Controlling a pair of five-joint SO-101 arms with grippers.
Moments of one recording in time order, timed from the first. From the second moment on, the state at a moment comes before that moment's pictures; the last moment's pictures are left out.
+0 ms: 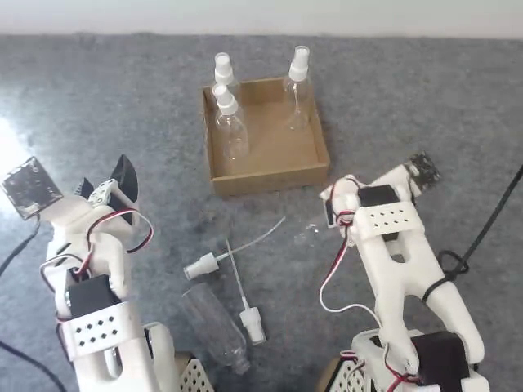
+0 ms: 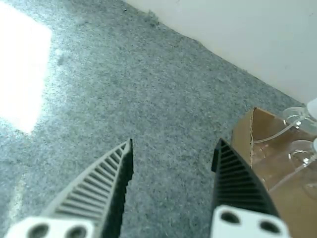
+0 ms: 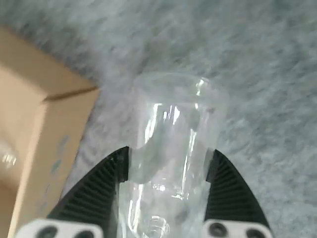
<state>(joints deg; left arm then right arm) -25.5 -68.9 72.0 39.2 22.2 -13.5 -18.8 43.3 54.9 -67.8</state>
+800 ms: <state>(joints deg) -25.5 -68.9 74.3 34.9 22.2 -11.5 -18.8 50.9 47.1 -67.8</state>
